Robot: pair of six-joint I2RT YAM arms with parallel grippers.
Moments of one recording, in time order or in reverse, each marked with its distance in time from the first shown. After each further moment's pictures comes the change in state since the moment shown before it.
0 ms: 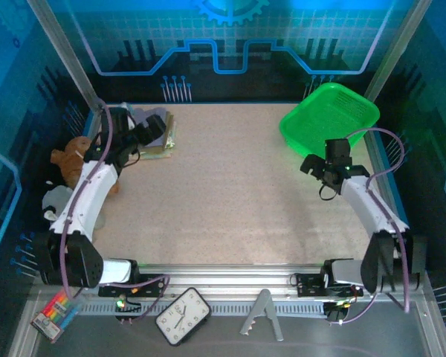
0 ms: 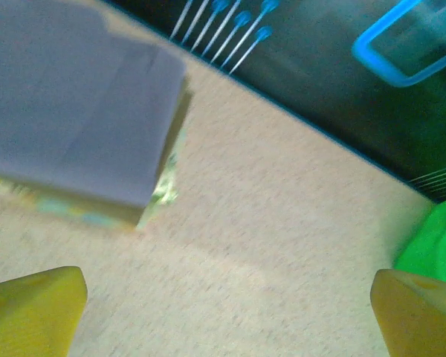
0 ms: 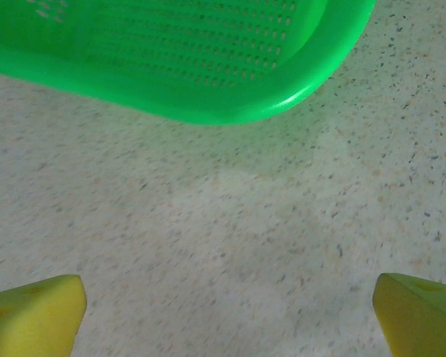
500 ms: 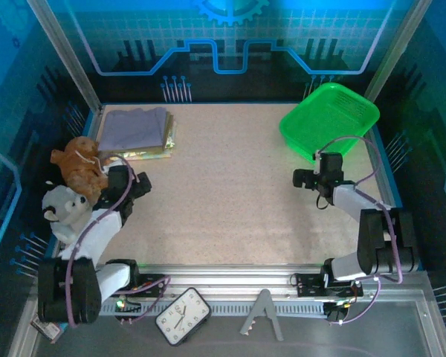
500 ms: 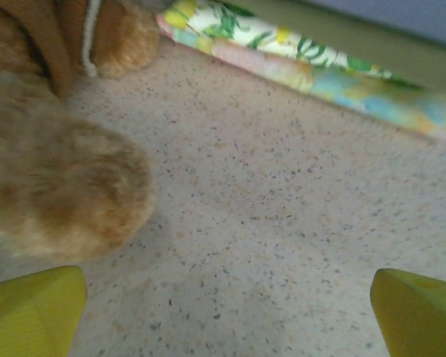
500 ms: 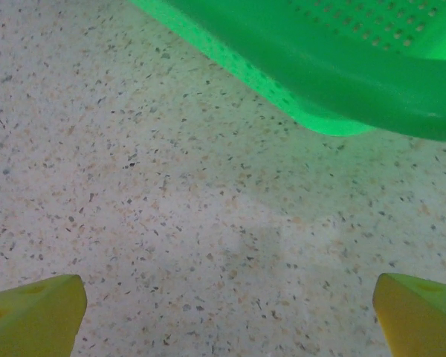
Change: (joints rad) left arm 0.054 -0.183 -0.636 0.301 -0.349 0.237; right arm 0.005 0.111 -0.239 0.473 -0.083 -0.430
